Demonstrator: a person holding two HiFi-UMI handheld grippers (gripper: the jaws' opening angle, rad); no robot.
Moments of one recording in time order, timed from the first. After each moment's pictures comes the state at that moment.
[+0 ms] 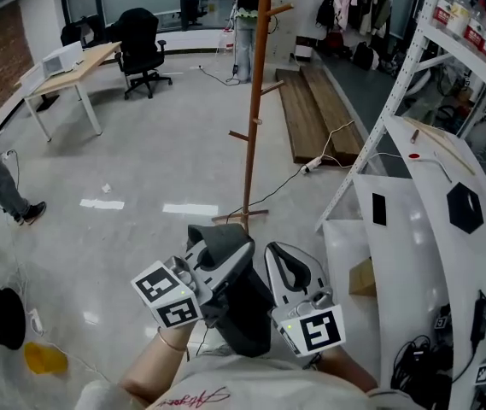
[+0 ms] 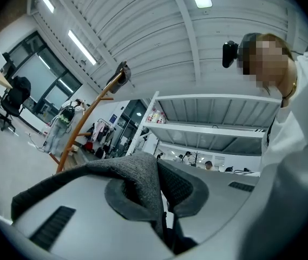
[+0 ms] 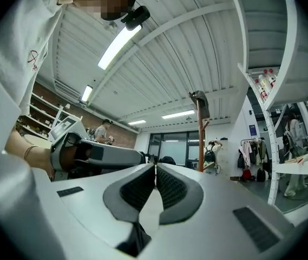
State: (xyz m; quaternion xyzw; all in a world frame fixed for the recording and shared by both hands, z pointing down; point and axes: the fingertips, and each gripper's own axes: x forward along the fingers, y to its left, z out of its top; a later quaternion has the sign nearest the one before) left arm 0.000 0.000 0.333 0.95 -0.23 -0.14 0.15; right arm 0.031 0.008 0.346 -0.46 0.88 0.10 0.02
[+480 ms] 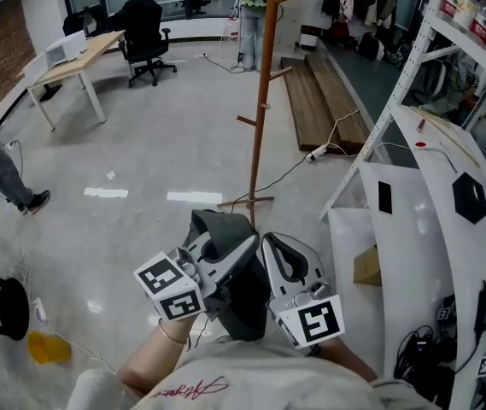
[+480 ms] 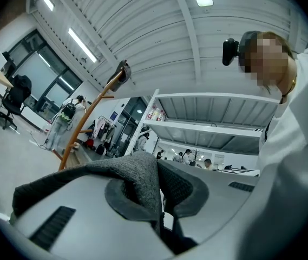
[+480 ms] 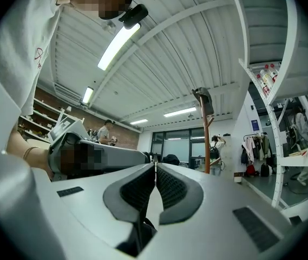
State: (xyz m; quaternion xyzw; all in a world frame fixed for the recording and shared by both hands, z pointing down) left arm -0.009 0.017 0.341 0.95 -0.23 -0.13 0.15; right arm 0.009 0.020 0.354 -0.45 0.89 0.08 0.02
